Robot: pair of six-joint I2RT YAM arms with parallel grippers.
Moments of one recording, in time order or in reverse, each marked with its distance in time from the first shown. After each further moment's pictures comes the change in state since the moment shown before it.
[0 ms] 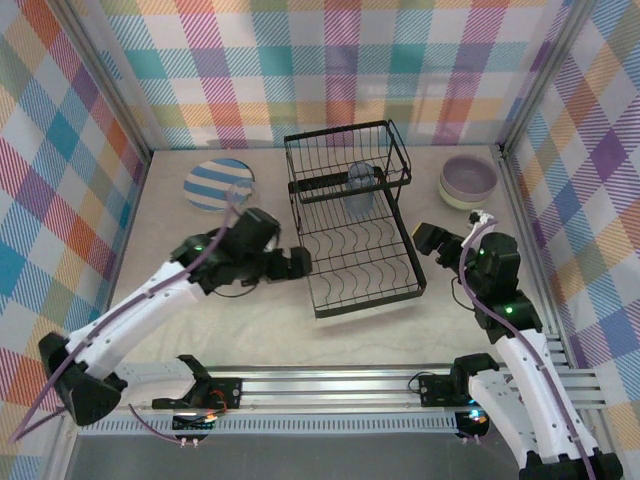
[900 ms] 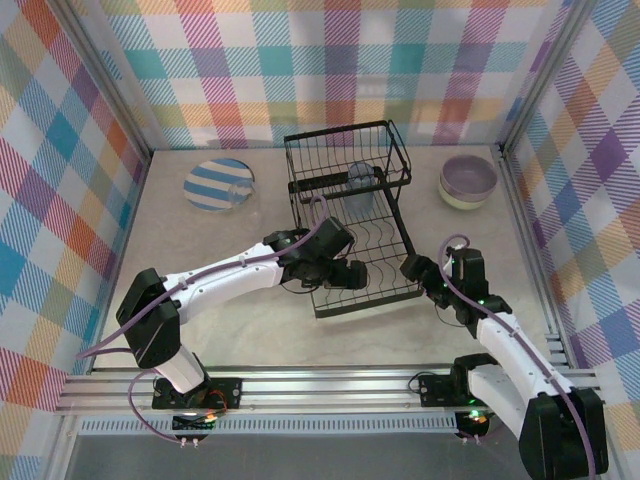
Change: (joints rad) left arm -0.152 0.409 0.116 0.224 0.037 0.007; right arm 0.000 0.185 -0.266 0.063 -0.138 0.217
